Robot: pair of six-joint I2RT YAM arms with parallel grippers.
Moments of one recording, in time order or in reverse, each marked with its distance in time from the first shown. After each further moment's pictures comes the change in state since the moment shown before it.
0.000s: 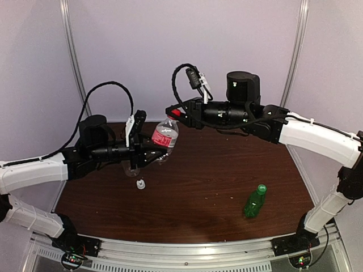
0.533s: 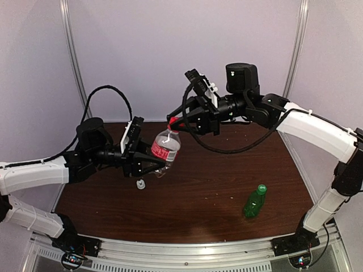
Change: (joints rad) left arm 0.000 -0.005 -0.049 0.134 0.298 -0.040; right arm -0.089 0.051 0.117 -0.134 -0.639 -0.498
